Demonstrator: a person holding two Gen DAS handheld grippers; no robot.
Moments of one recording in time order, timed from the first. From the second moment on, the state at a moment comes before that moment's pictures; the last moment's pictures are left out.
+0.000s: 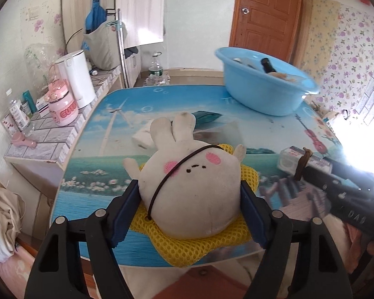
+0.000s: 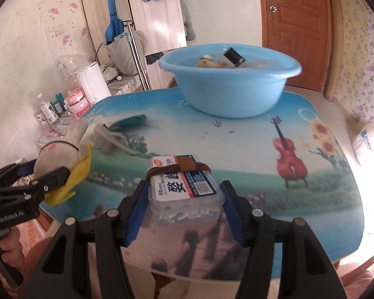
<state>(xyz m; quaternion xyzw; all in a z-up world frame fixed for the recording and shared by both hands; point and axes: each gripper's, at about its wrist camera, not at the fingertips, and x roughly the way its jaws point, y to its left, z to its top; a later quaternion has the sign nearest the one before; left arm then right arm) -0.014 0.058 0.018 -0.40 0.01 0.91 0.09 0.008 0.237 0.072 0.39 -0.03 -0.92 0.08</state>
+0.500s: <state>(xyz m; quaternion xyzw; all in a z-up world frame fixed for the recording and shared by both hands) -0.003 0.118 0.005 -0.43 0.05 0.89 0.13 0.039 0.261 0.061 0.40 -0.05 -0.91 0.05</state>
